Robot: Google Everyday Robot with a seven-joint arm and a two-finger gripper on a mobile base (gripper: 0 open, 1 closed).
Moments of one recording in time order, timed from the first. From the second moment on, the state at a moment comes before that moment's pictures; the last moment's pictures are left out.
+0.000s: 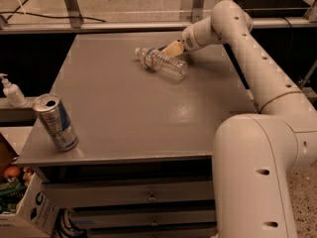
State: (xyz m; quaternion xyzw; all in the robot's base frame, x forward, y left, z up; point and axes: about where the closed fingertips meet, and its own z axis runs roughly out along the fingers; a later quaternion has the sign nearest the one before) arm 0.877 -0.073 0.817 -0.40 0.79 0.16 0.44
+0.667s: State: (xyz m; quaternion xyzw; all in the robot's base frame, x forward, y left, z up) arm 0.871 -0.082 0.826 -0.40 0.79 0.17 0.44
